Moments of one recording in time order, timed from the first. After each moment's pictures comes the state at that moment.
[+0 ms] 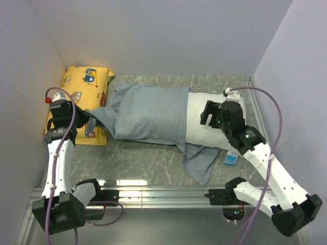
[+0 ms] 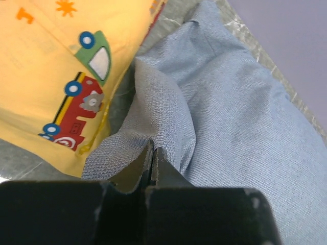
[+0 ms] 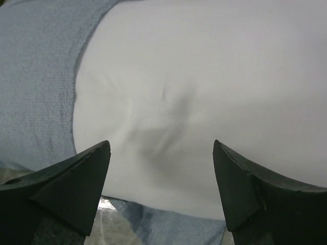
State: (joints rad) left arm 0.25 0.99 0.90 -0.45 0.13 -0.62; right arm 0.44 0.97 1.00 -0.55 0.27 0.44
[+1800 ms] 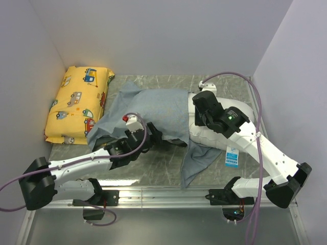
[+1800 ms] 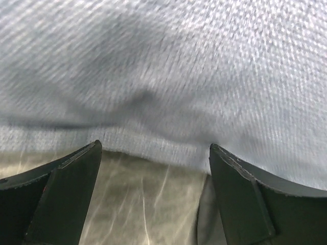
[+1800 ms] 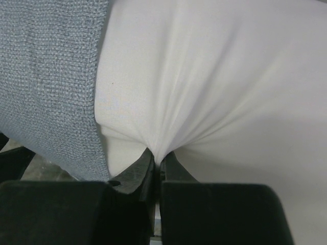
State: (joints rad) left arm -0.99 1.13 0.66 -0.07 -0.57 -1.00; right arm 0.71 1.24 1.36 -0.93 0.46 0.46
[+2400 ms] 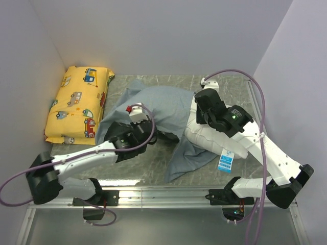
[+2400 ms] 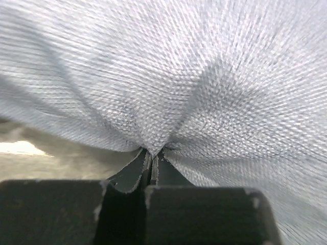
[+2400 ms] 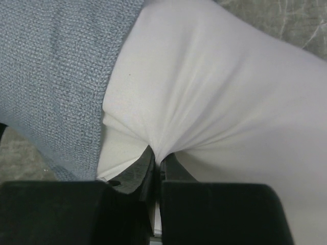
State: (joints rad) left arm -1.00 1.29 0.87 -0.09 -0.79 -0.85; right arm 0.71 1.23 1.41 -0.95 0.47 0.44
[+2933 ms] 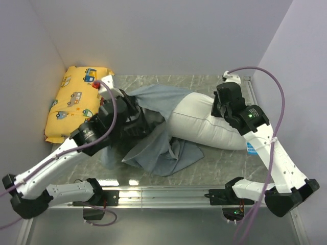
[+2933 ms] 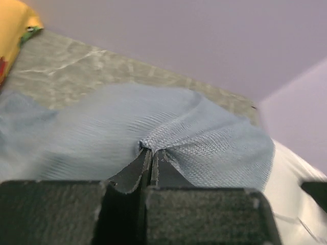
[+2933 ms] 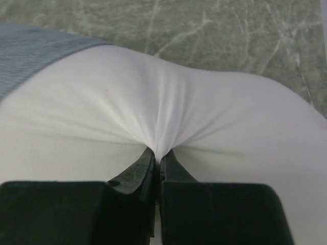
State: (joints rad) left arm -0.97 1.07 1.31 -0.45 -0.87 -0.67; right arm 0.51 1.16 1.44 -0.93 0.42 0.40
